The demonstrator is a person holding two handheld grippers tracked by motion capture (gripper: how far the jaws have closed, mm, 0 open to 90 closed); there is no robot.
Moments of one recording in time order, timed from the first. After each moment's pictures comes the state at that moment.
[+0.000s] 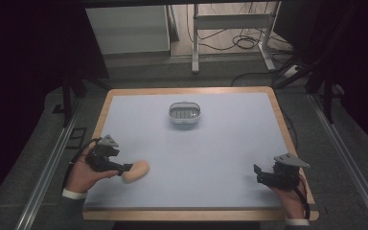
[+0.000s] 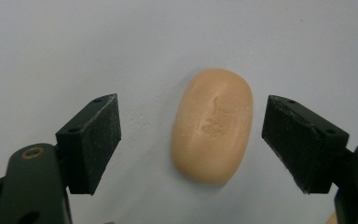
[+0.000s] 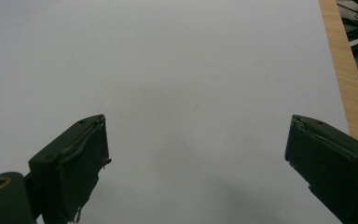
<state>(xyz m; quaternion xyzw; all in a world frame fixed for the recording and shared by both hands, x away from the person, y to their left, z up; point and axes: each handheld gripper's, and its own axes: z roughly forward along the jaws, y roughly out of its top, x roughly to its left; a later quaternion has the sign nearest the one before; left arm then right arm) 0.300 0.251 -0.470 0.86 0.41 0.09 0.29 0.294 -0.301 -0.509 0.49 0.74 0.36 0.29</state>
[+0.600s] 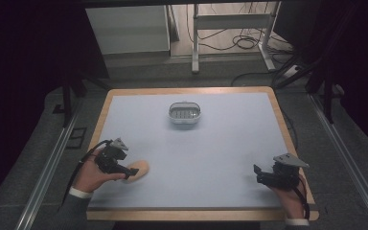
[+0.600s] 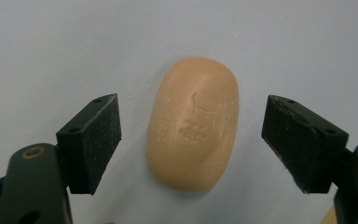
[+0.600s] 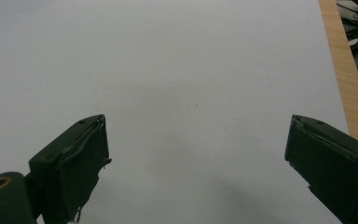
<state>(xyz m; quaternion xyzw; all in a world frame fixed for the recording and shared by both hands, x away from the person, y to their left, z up) 0.305 0.231 -0.483 0.88 0.39 0.07 0.26 0.294 -0.301 -0.509 0.49 0.74 0.35 0.29</state>
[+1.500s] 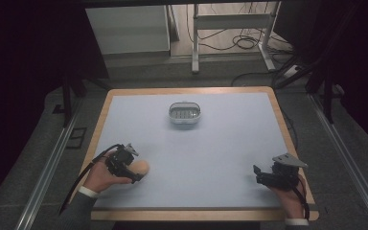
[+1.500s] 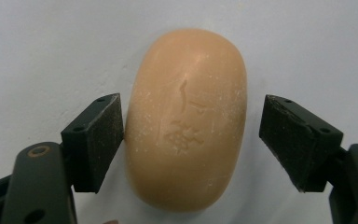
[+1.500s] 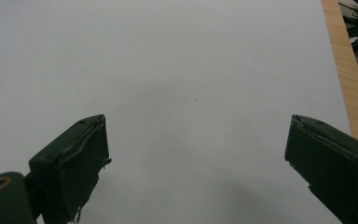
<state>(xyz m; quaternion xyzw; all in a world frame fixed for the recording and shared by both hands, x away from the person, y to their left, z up) 0.315 0.210 -0.510 0.91 0.37 0.05 0.19 0.295 -0.300 -0.513 0.49 0.75 0.34 0.29</state>
